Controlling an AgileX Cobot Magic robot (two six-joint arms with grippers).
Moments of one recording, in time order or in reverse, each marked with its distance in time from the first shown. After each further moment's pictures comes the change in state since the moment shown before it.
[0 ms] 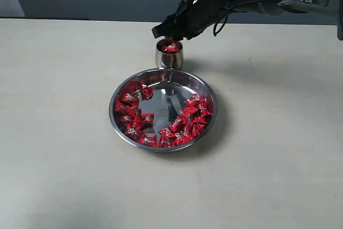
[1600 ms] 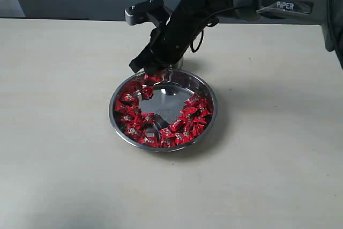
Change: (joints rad) left arm 0.000 0.000 0.000 0.000 0.000 0.000; right arm 0.125 -0.028 -0.002 -0.019 0.296 -0.053
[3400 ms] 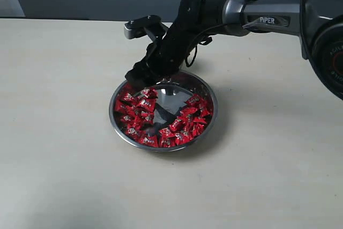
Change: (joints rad) left arm 0.000 0.000 0.000 0.000 0.000 0.000; right arm 0.000 0.090 0.000 0.124 -0.022 -0.056
